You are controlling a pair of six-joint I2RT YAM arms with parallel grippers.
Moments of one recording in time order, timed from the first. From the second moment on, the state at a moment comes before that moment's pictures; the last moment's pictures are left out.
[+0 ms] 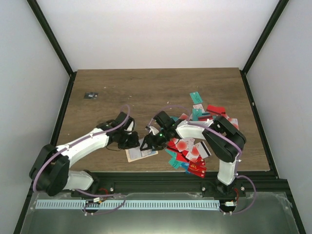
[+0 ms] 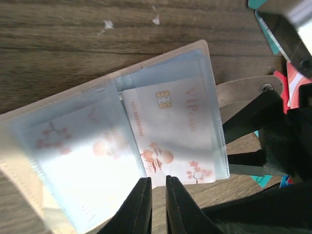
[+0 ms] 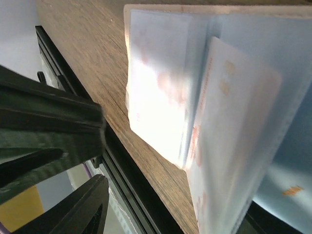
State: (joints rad) left arm -0.63 1.35 0.76 -0.58 0.32 -0.71; right arm 0.81 1.84 1.00 -0.21 -0.80 0.62
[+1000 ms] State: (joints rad) left arm -0.53 1.08 0.71 -0.69 0.37 -0.69; right arm 0.89 1.65 1.15 -0.58 -0.49 0.65
